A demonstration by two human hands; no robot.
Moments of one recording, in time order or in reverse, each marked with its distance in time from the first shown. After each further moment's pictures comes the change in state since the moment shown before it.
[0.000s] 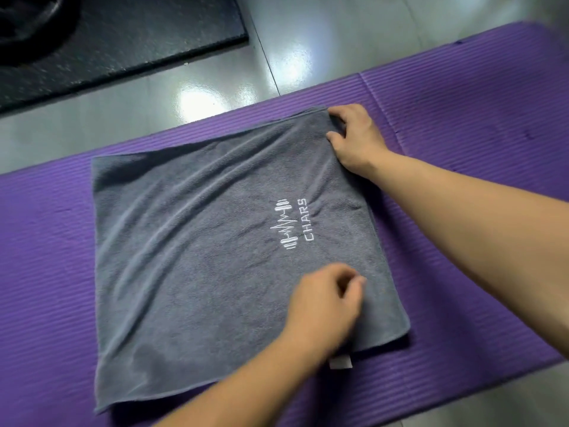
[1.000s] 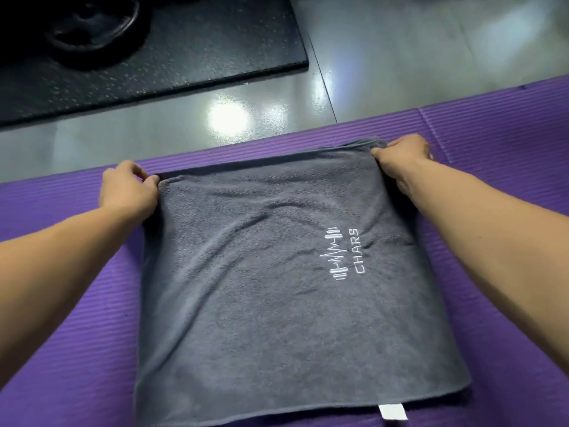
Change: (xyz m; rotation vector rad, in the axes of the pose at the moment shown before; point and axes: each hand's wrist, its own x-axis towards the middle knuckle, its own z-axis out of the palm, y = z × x) left_hand 0.123 -0.171 -0.346 0.347 0.725 -0.413; right_hand 0.045 -0.037 0.024 0.118 0.157 0.655
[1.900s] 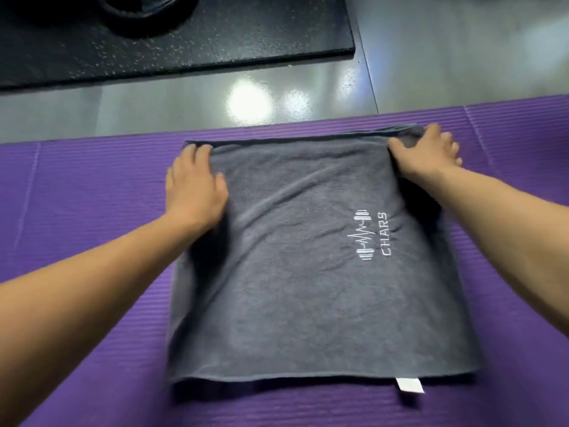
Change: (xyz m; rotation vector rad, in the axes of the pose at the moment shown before) left_hand -0.081 0.006 0.006 0.070 -0.038 0.308; right_hand -0.036 -0.010 0.010 -0.389 0.005 -0.243
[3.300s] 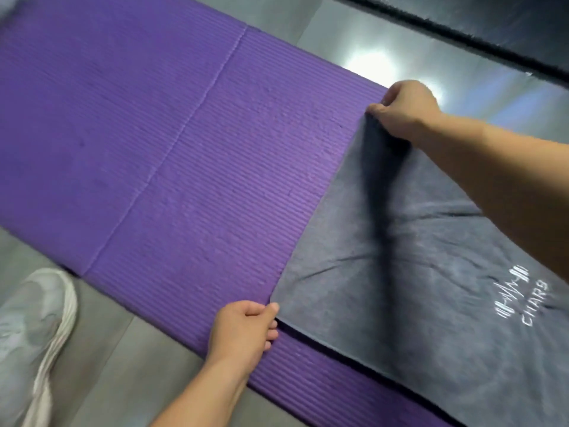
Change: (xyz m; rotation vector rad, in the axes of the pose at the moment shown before) left_hand -0.288 -0.086 -0.017 -1.047 -0.185 -1.336; right_hand -0.152 -0.304 0.124 -0.114 -0.355 -0.785
